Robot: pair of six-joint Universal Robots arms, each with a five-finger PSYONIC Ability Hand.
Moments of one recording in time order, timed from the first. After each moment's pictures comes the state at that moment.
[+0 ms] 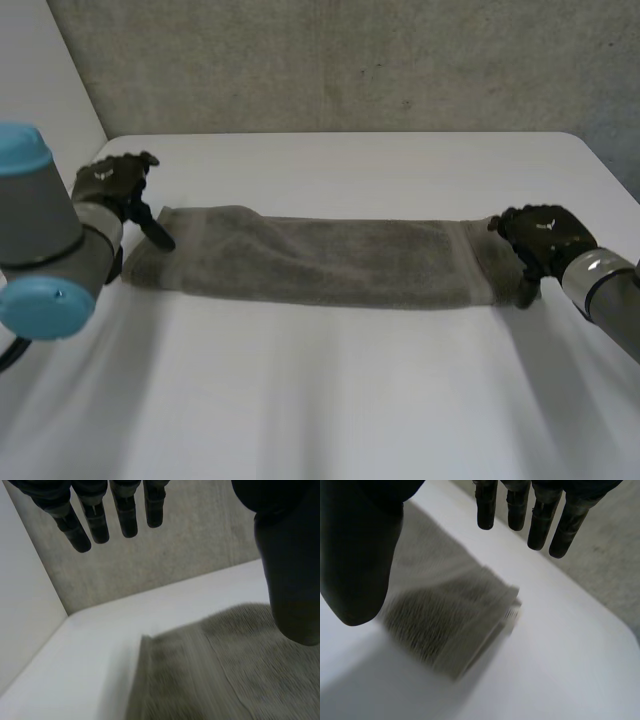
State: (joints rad) left arm 4.45 -2.06 -1.37 3.22 -1.70 3.15; right arm 1.68 -1.14 1.60 -0.08 1.32 2.65; left_hand 0.26 0.26 0.24 0.26 0.22; right_hand 0.24 0.25 0.24 0.25 0.06
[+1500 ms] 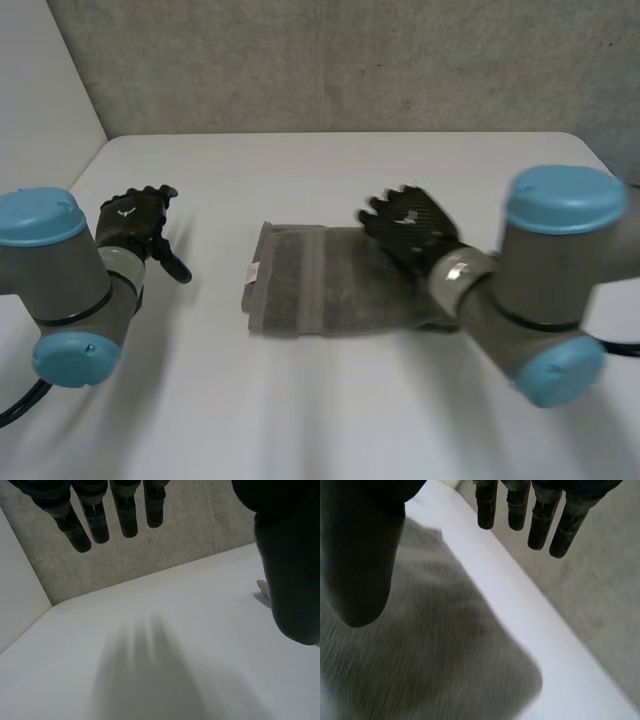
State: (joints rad) left arm 4.42 -2.08 -1.57 3.45 -1.70 3.16; right arm 2.09 -1.09 1.44 -0.07 1.42 2.62; left_hand 0.26 0.26 0.24 0.26 0.22; right_hand 0.23 0.25 0.24 0.25 0.06
